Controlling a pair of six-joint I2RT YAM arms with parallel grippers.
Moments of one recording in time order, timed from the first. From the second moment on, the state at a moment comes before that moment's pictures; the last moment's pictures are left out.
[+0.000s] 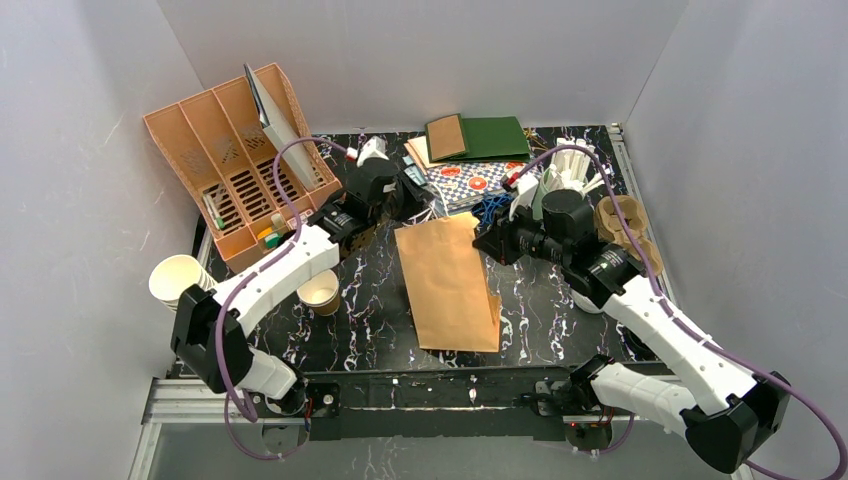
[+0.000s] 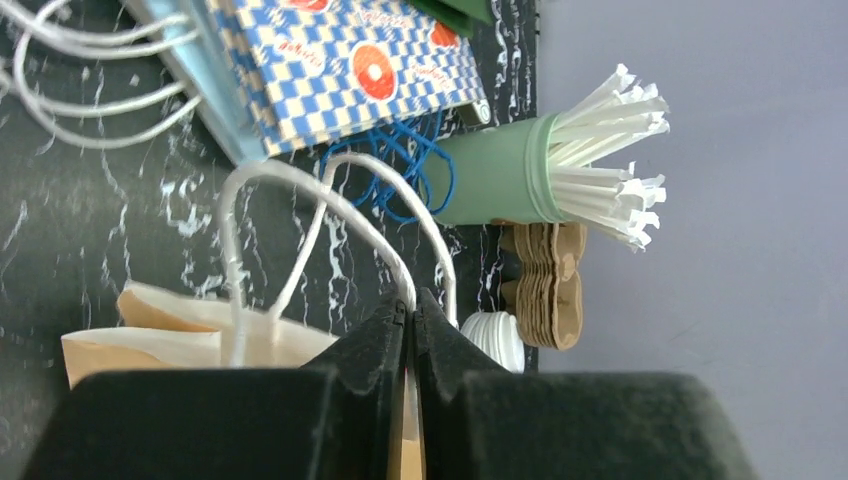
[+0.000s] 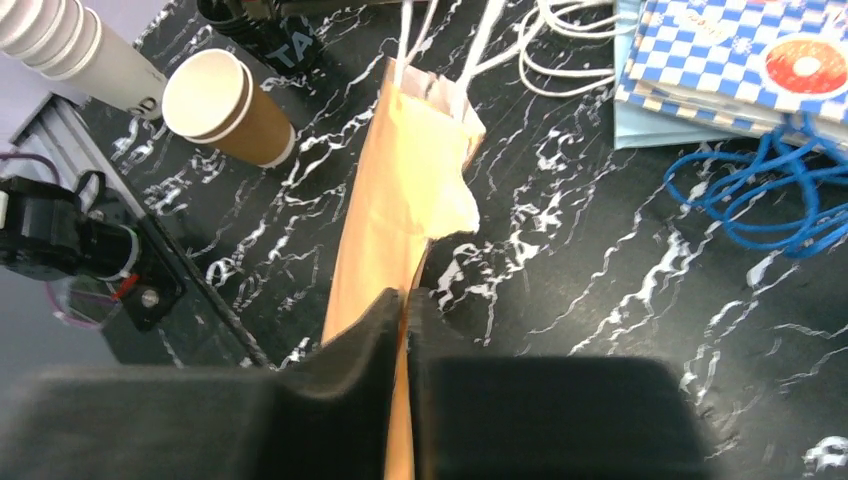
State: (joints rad) left arm -0.68 1.42 1.20 -0.23 -0.14 -1.02; right arm 0.64 0.98 0.95 -0.39 -0.30 0.20
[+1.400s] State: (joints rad) left arm -0.68 1.28 1.09 -0.03 0.26 -0.61; right arm 0.64 1.11 1.04 -0.55 0.08 0.56
